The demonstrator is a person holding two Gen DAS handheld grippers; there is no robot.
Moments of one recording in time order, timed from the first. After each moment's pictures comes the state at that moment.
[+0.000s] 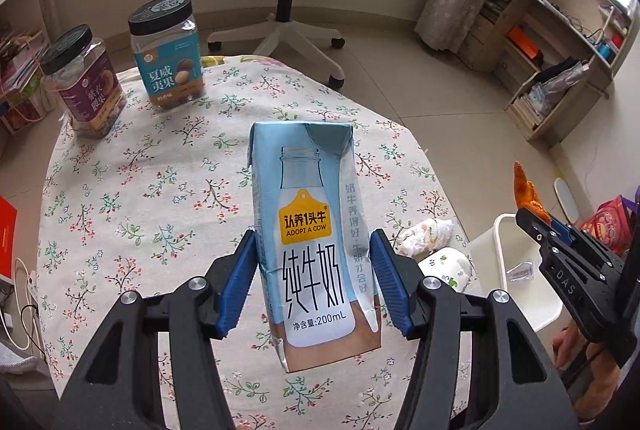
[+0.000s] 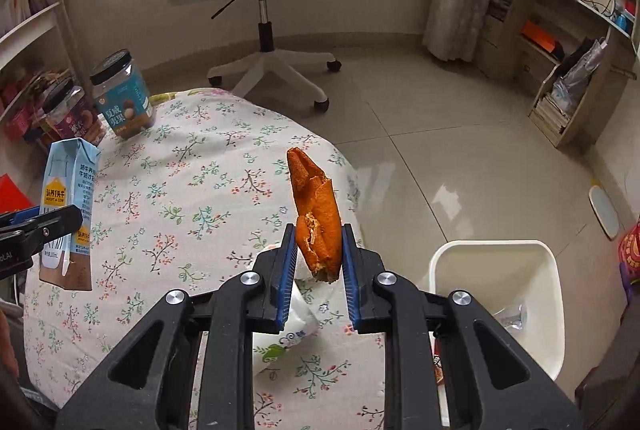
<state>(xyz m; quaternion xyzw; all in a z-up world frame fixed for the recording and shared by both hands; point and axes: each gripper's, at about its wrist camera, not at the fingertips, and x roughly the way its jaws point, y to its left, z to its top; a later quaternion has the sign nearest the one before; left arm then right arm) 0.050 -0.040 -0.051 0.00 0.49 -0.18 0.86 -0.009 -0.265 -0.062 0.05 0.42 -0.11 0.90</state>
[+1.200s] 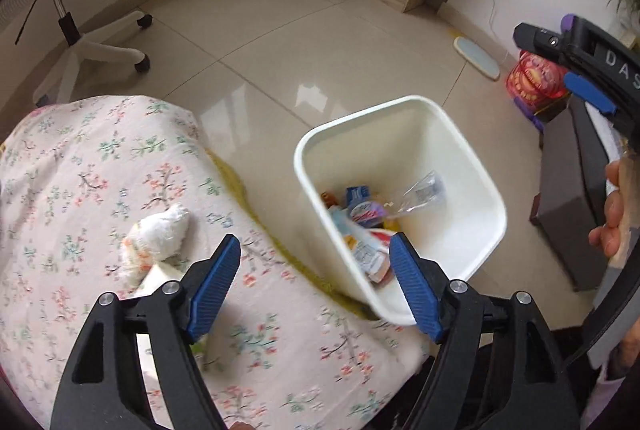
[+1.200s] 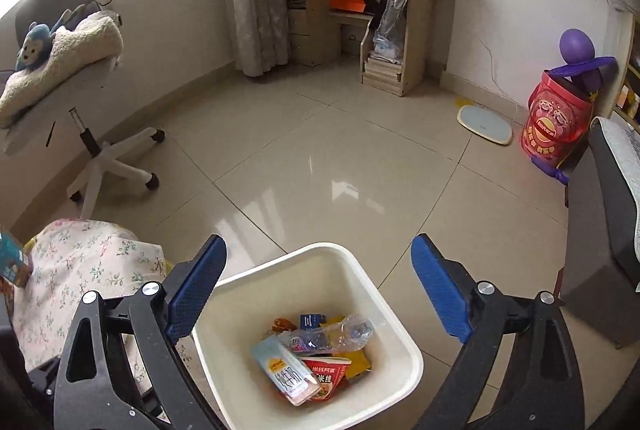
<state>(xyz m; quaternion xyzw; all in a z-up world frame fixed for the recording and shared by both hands) -0.003 -0.290 -0.103 0.19 0.53 -0.37 0.74 -0.101 -0.453 -0.040 0.17 0.35 -0.34 0.86</state>
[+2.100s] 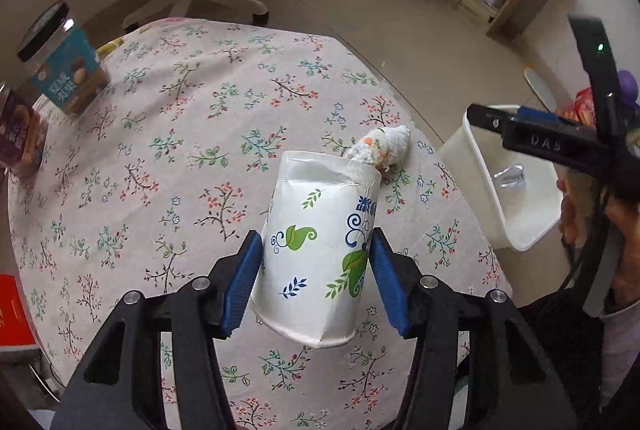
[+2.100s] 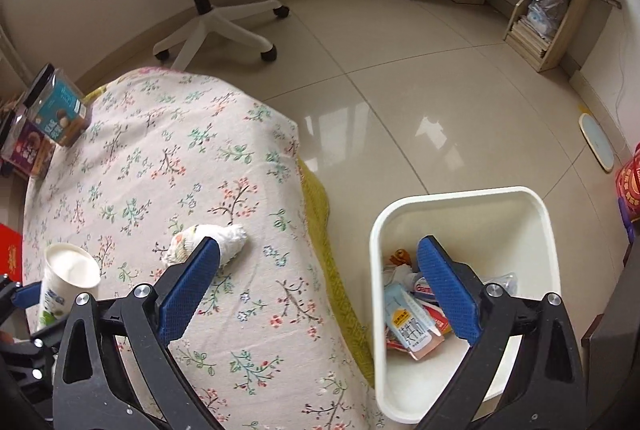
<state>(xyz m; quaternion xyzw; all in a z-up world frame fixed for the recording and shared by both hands) 0.040 -0.066 -0.081 0.09 0.55 -0.27 0.78 0.024 -0.310 -0.118 0.12 0.53 -0.12 0.83</state>
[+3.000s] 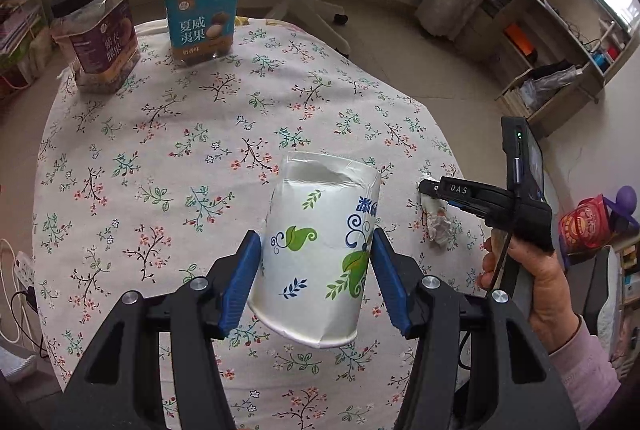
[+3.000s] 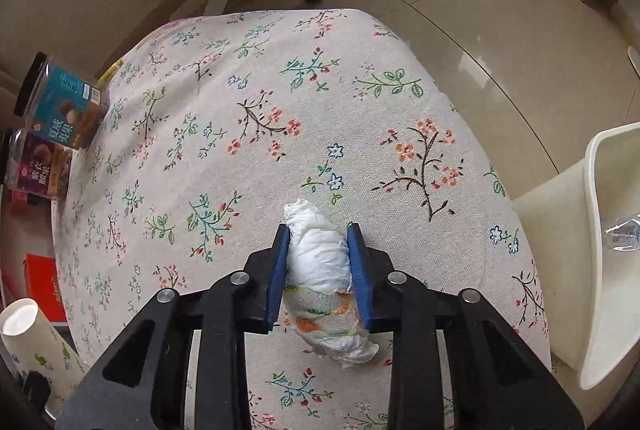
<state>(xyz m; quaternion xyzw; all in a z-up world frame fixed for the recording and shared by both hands) 0.054 0.043 -0.072 -0.04 0.53 -0.20 0.83 0.090 -0.221 -0.180 0.22 0.56 -0.08 0.80</state>
